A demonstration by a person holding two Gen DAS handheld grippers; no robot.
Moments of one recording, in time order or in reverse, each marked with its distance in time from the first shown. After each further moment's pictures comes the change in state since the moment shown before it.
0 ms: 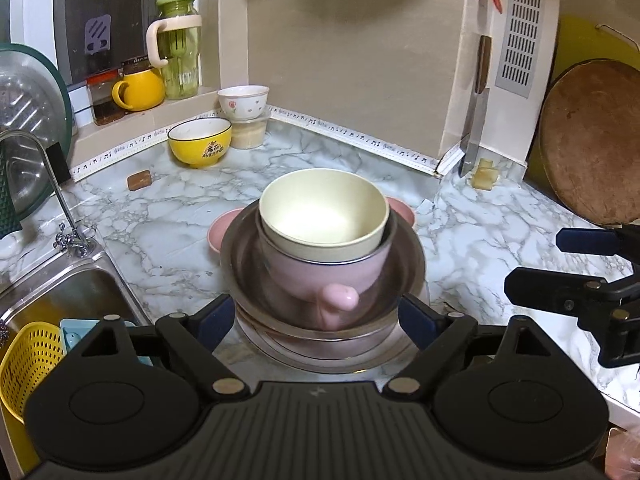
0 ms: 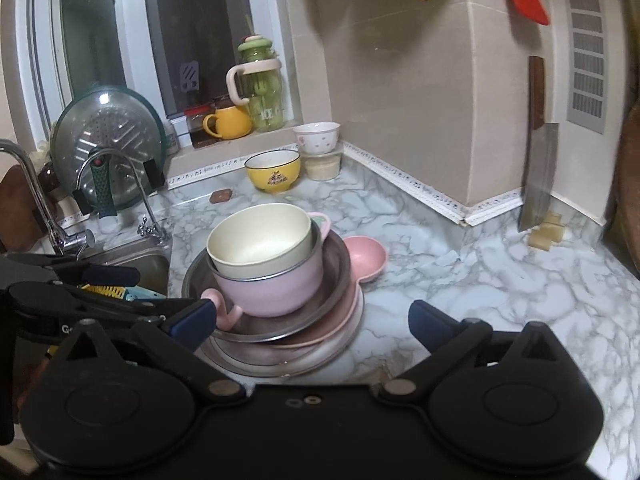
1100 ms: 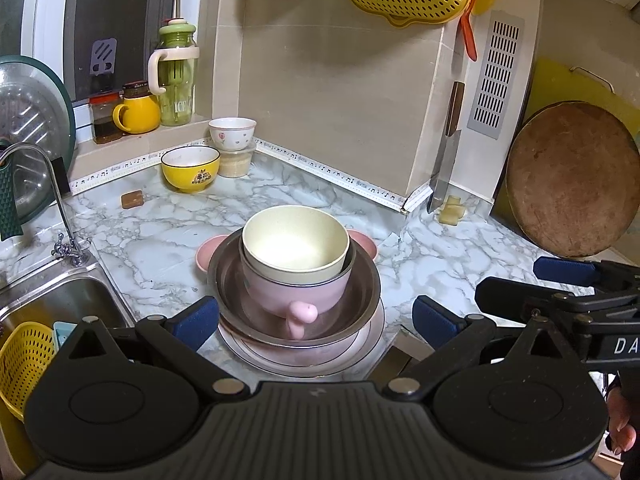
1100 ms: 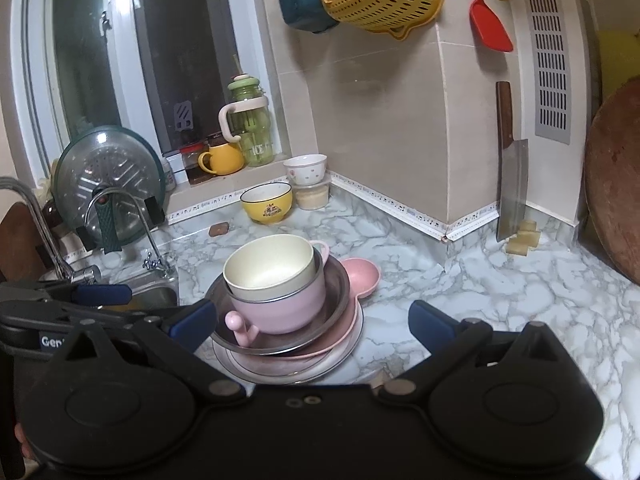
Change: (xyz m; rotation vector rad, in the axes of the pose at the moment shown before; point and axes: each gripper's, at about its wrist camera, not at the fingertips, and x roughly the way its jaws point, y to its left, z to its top) left arm -0.053 -0.004 0.004 -0.051 -0.078 -0.067; right arm -0.044 0.016 0.001 0.068 -0.083 -0.040
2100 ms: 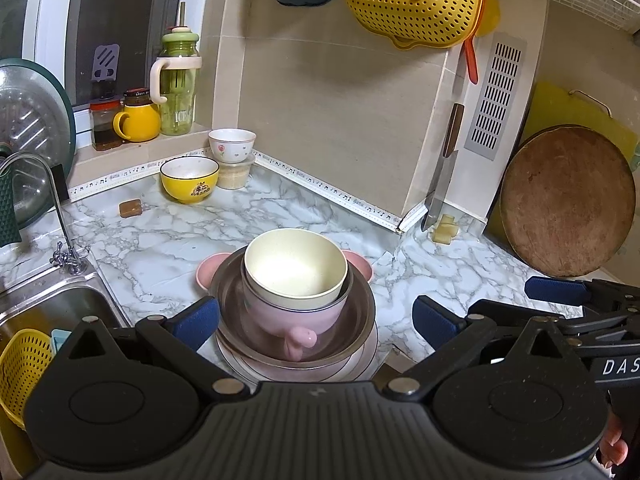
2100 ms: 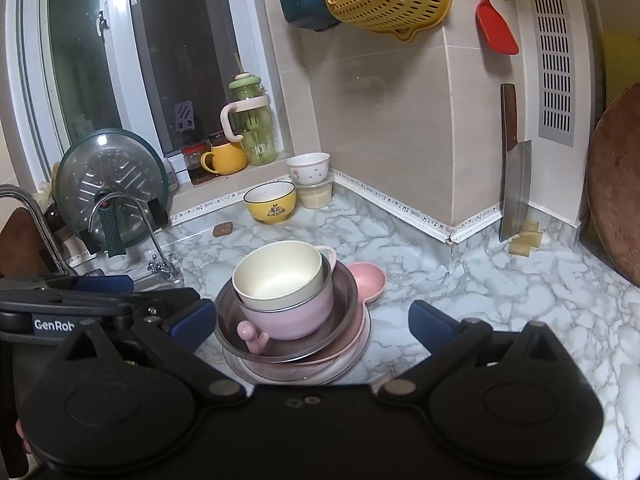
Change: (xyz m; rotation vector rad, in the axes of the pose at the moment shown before) left arm -0.009 0.008 0.020 -0.031 -0.018 -0.026; right arm -0.003 0.007 0.017 0.003 0.028 0.005
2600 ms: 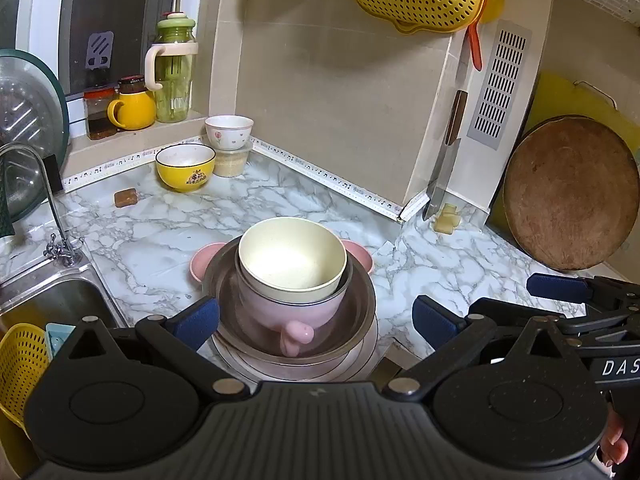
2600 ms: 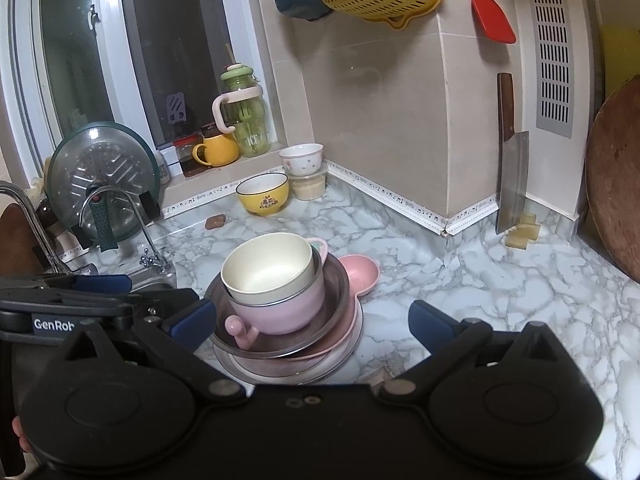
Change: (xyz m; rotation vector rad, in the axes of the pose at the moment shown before) left arm 0.017 -0.001 0.003 -0.001 0.042 -0.003; right arm 0.009 -0.007 -0.001 0.004 0.027 -0.011
